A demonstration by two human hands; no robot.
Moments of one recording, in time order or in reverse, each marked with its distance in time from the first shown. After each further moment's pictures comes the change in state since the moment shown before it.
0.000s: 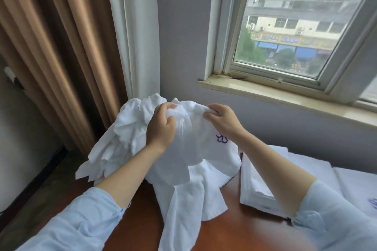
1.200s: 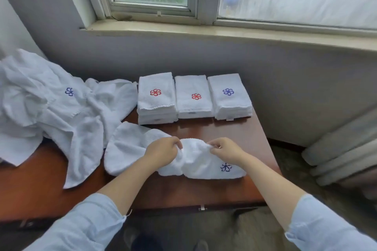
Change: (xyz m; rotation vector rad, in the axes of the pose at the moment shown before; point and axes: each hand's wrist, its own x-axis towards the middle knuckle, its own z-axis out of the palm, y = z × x) left_hand -0.340 0.105 0.214 0.539 -0.995 0.117; right_hand -0.423 0.226 -0.196 -0.185 -0.188 0.624
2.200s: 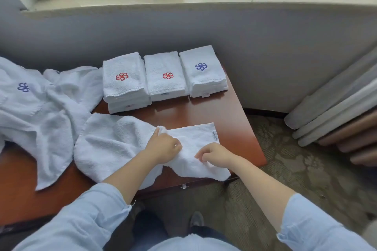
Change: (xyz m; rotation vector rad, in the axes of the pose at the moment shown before) left_hand 0.010 0.054 0.069 0.402 -0.303 0.213; right_hand -0.045 0.080 0.035 0.251 -0.185 0.149
